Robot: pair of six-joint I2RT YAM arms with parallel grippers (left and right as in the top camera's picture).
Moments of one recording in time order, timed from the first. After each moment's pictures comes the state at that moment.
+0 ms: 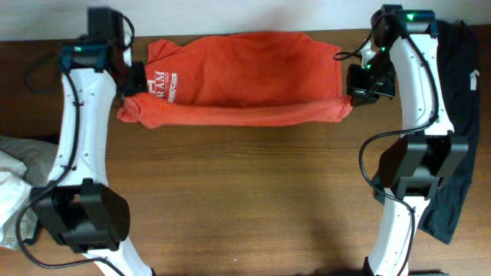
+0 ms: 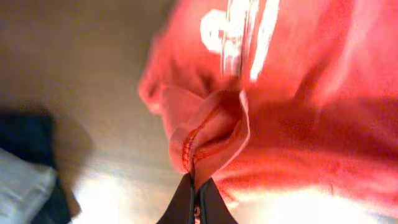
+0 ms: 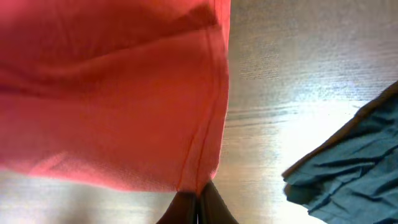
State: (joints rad) left arm 0.02 1.95 1.92 -1.18 -0.12 -0.10; right arm -0.06 2.28 2.35 -1.69 -0.17 0.13
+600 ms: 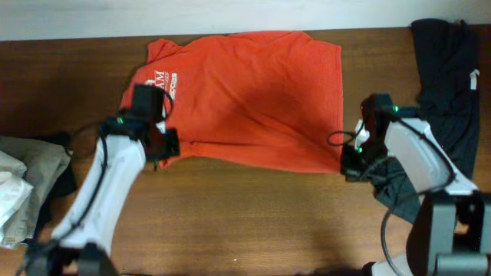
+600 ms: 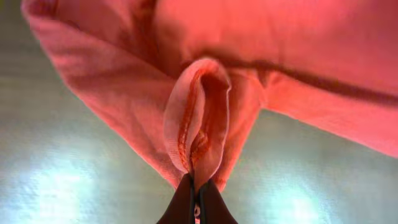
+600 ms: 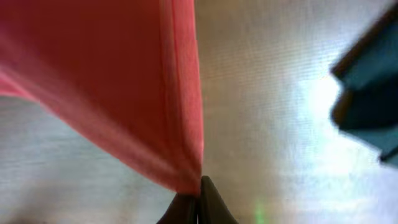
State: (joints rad) left arm -0.15 1.52 1.17 -0.93 -0.09 -0.26; right arm -0.04 1.65 1.10 -1.15 -0.16 0.23
